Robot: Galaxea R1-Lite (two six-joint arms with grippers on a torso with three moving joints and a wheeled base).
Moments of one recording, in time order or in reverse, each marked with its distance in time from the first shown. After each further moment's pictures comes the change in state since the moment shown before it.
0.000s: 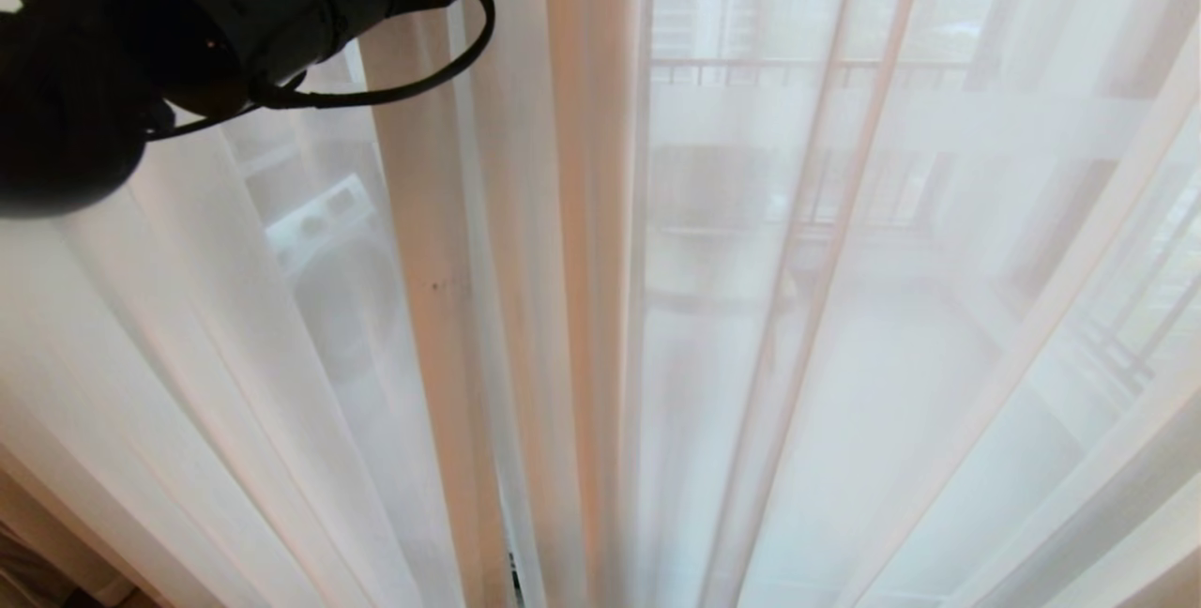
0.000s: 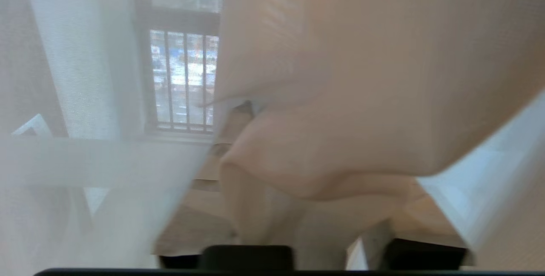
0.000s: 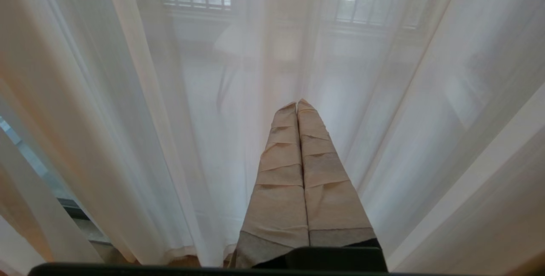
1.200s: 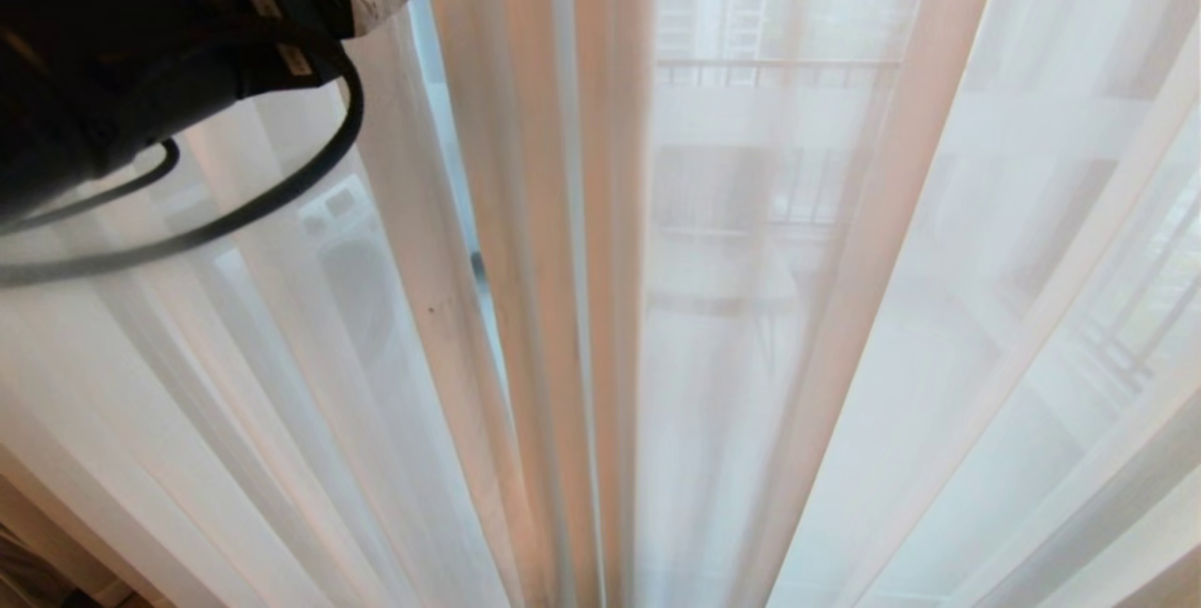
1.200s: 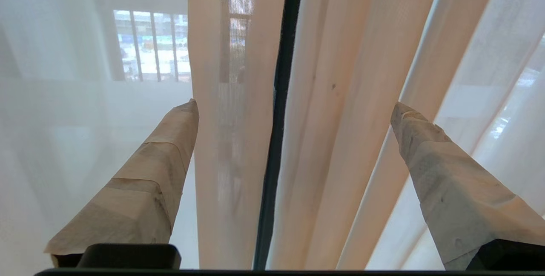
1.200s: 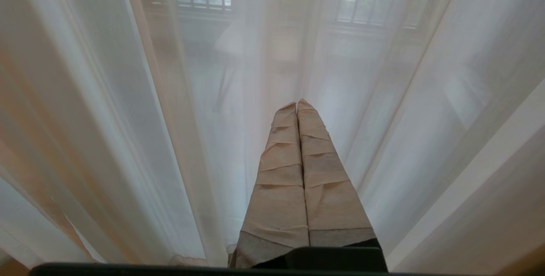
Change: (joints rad) left arm -0.128 -0.349 0.396 0.003 0.012 0.003; right arm 0.000 0.000 0.000 0.000 0.000 0.000
